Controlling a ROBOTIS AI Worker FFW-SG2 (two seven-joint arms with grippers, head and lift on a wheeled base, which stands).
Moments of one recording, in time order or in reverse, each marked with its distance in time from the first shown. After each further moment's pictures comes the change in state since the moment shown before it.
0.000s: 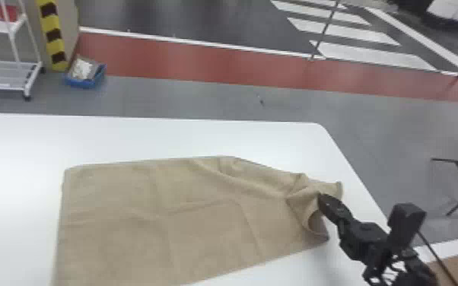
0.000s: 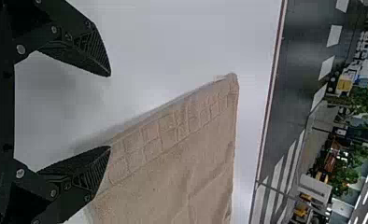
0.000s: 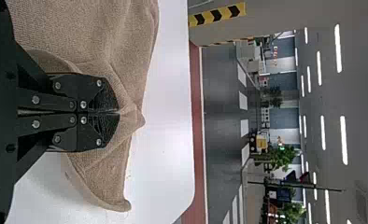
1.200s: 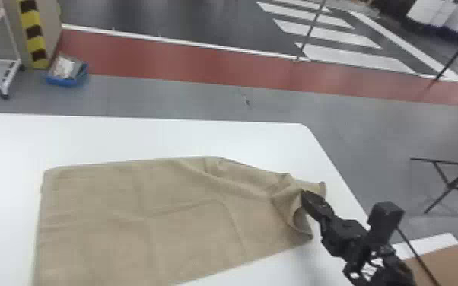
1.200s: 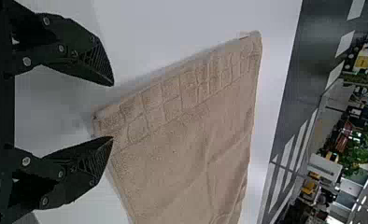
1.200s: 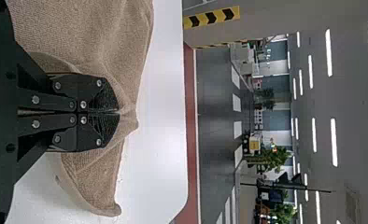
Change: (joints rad) left arm -0.015 -0.004 -0.104 0.029 -0.039 0.000 -0.025; right arm -0.007 0.000 0.008 0.024 -0.003 -0.052 0.003
